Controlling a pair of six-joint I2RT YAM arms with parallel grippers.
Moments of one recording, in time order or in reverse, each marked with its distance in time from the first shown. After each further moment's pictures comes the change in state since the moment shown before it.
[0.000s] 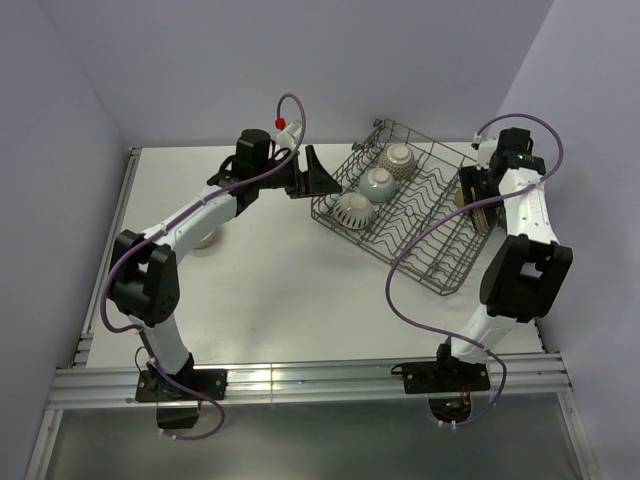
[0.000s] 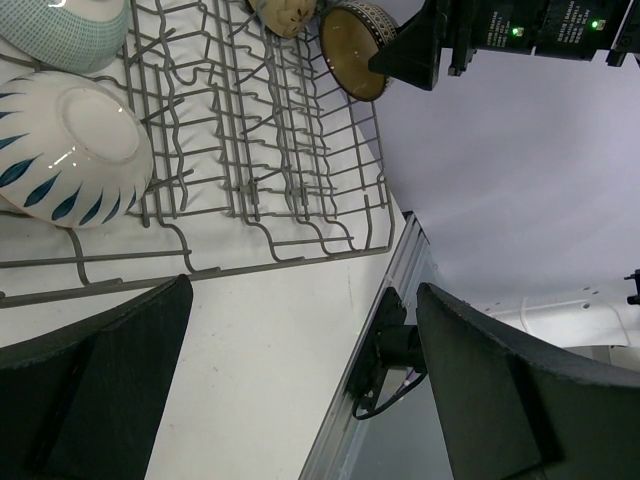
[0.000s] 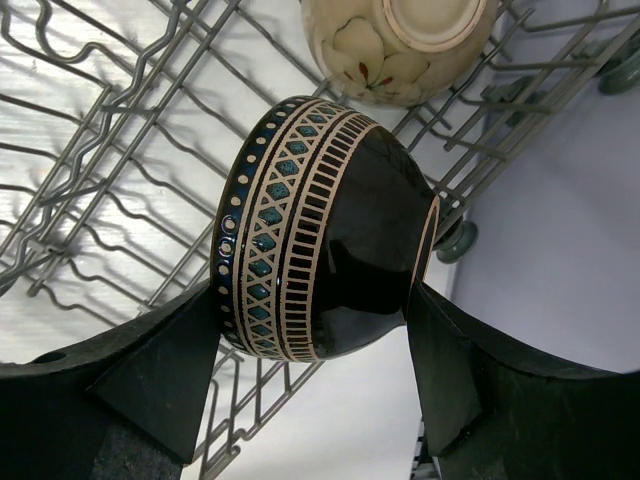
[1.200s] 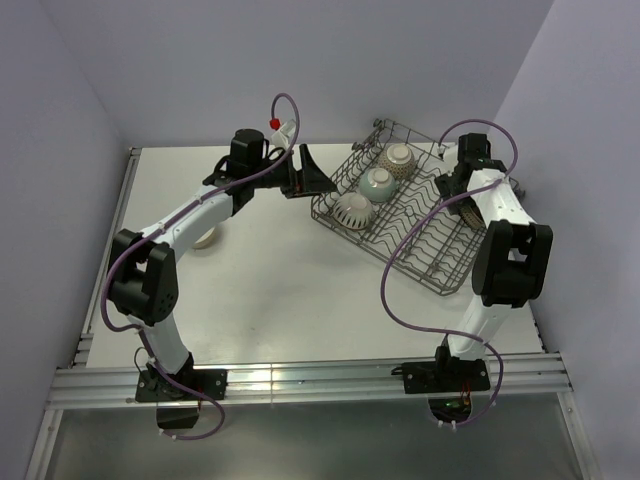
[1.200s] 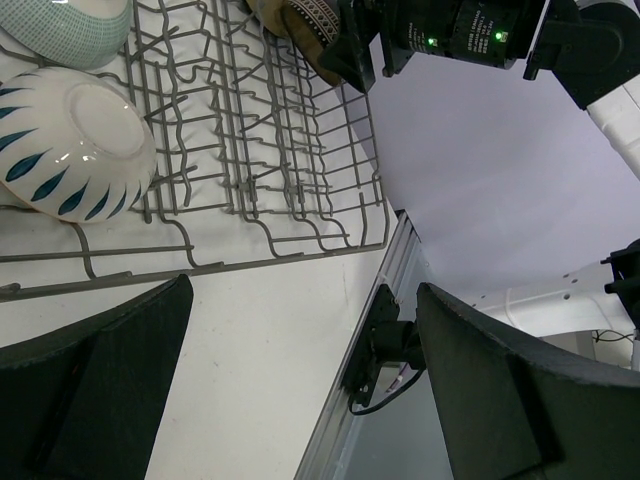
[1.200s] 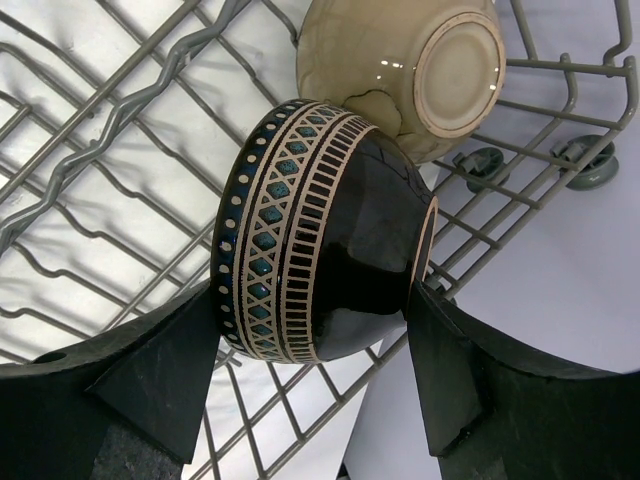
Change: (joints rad) left arm 0.033 0.000 -0.020 0.029 0.045 -0.019; right arm 0.167 0.091 -0.085 0.196 0.274 -0.141
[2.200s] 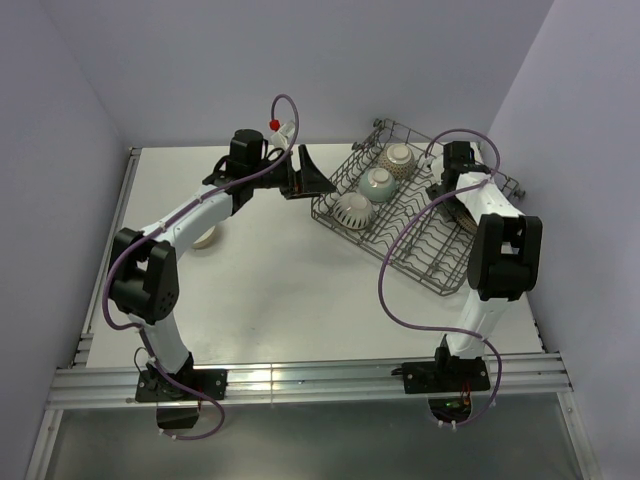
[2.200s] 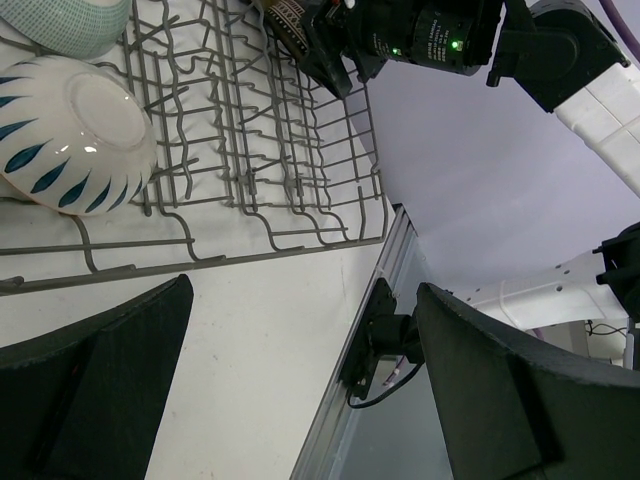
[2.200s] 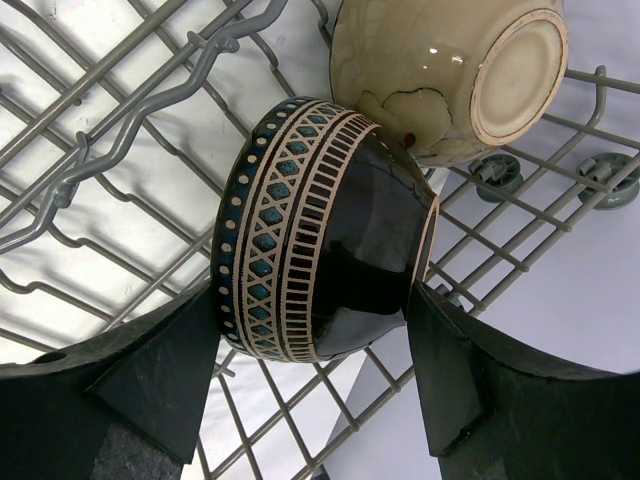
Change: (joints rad) left arm 0.010 0.010 -0.002 -0.004 0.024 0.001; right arm 0.056 0.056 -0.050 0.049 0.093 -0.050
